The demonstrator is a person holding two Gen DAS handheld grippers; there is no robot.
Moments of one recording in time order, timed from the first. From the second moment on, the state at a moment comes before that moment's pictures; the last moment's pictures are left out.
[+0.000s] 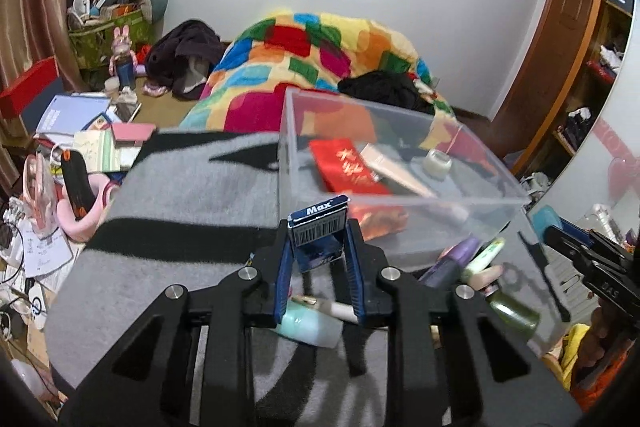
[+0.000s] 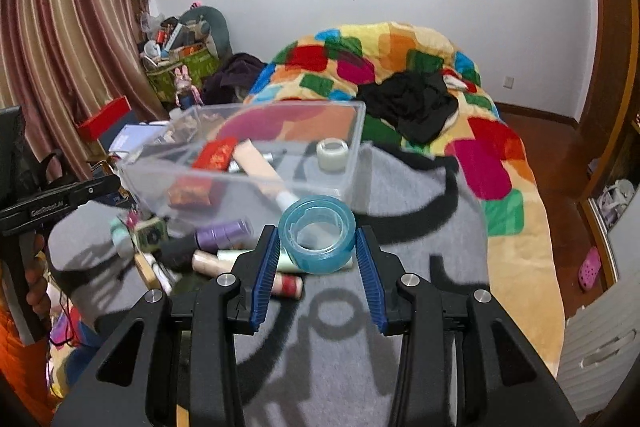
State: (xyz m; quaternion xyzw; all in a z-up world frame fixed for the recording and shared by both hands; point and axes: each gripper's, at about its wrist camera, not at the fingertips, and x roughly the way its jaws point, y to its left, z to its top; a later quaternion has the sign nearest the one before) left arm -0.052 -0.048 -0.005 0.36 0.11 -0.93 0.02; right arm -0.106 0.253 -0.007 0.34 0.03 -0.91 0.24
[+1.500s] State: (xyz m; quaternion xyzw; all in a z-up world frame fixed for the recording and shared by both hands) left arm -0.119 -0.016 0.005 0.38 0.06 -0.92 -0.04; right arm -0.161 0.163 -0.004 0.36 0.09 -0.89 0.26
